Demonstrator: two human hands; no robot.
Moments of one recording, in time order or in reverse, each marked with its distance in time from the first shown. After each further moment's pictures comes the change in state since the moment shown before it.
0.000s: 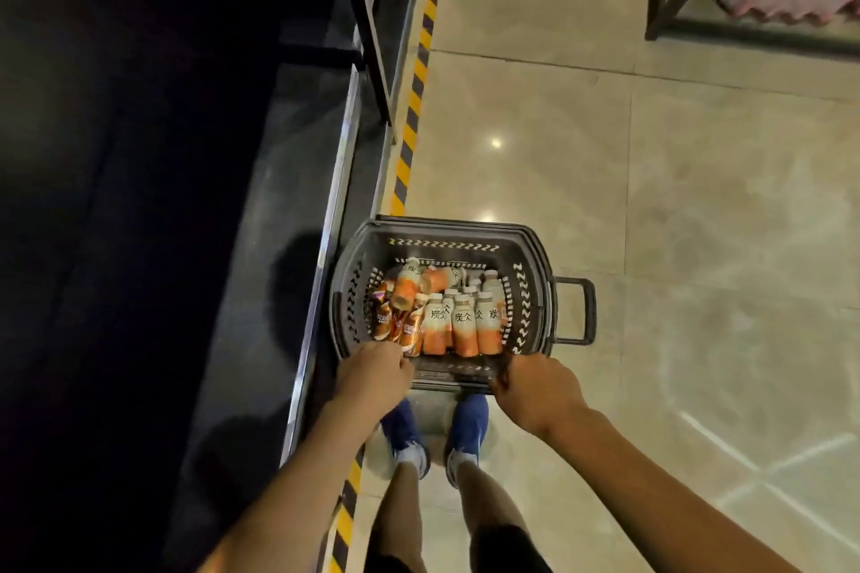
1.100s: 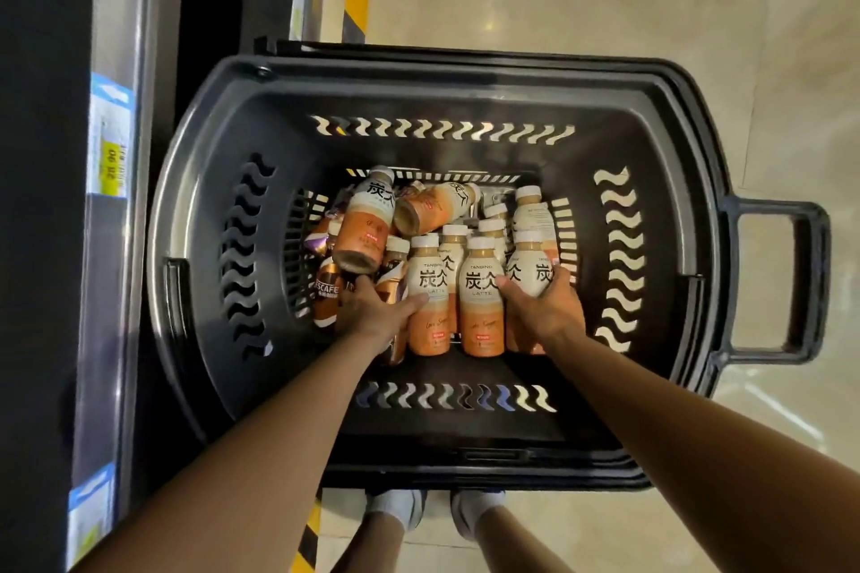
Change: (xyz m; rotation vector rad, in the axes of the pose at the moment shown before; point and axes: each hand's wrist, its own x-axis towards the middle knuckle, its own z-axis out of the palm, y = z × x) left_hand 0.385 -0.086 0.323 -0.482 -0.116 -0.427; right_hand 0.418 0.092 0.288 0.890 0.107 0.571
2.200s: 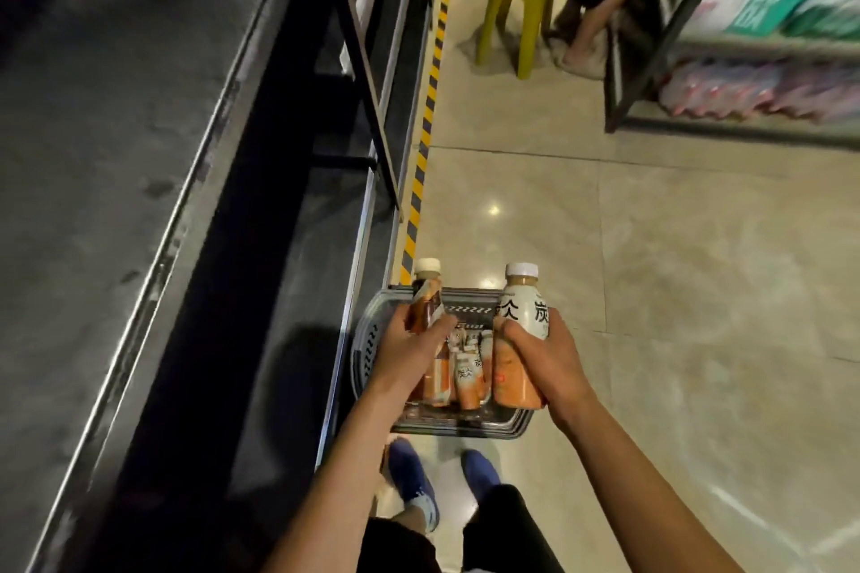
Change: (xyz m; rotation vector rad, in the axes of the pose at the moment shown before) left_hand -0.630 0.135 -0.346 -0.714 -0.083 0.433; right_hand -0.554 -0.155 -0.361 0.478 -0.100 -0.517
